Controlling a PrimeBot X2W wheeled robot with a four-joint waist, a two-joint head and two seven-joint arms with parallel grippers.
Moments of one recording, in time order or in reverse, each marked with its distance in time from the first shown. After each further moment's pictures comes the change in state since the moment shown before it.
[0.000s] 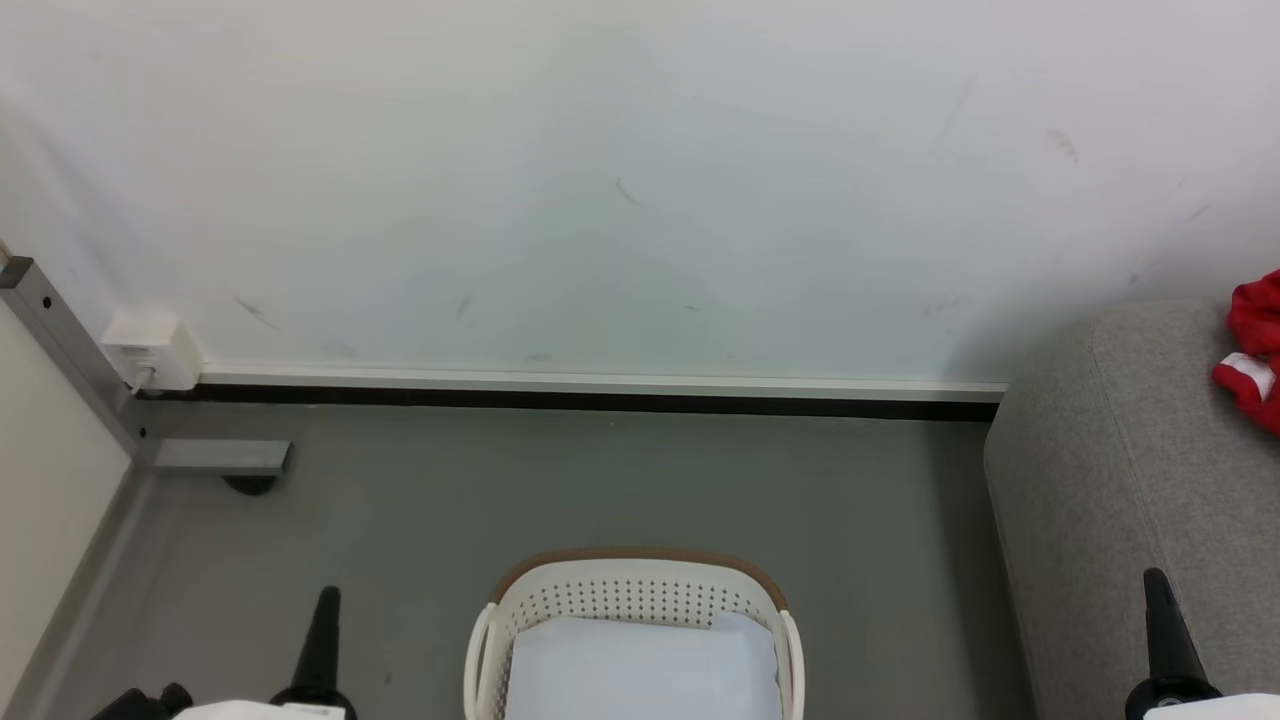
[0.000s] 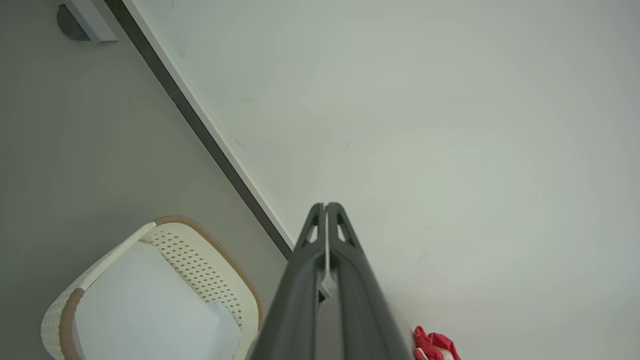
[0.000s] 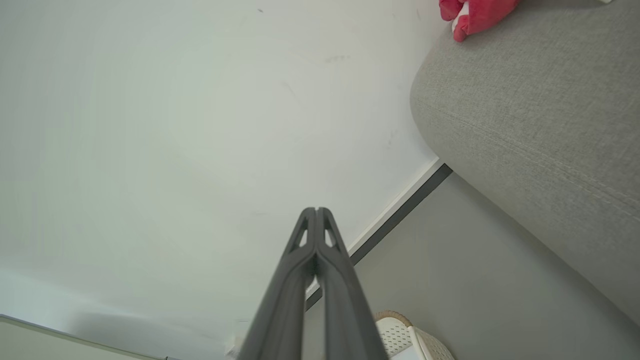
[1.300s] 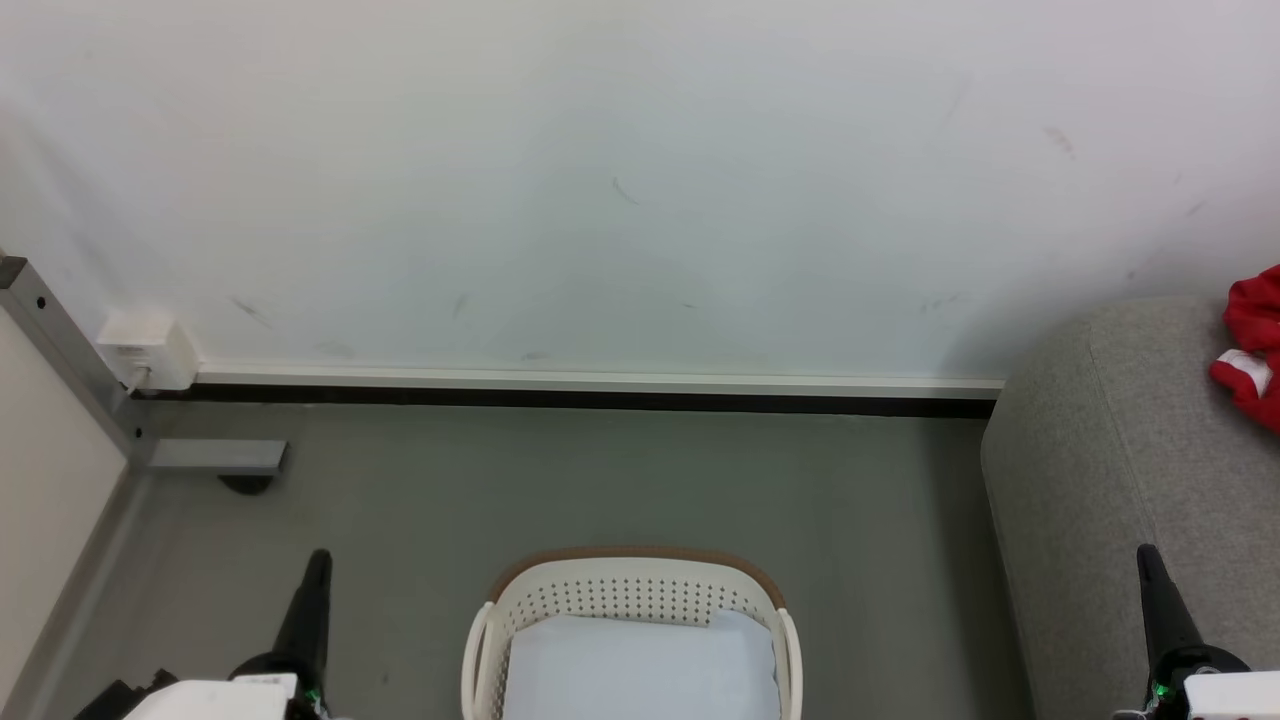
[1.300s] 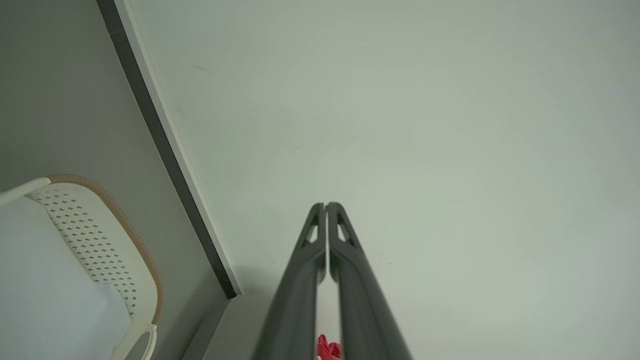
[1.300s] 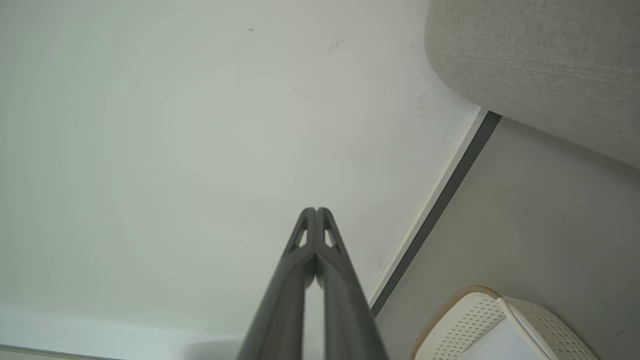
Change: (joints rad) left arm -0.030 0.002 0.025 -0.037 -0.339 -0.008 0.089; right arm -0.047 -0.003 -0.007 0.011 0.354 0.000 0.091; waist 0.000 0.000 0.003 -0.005
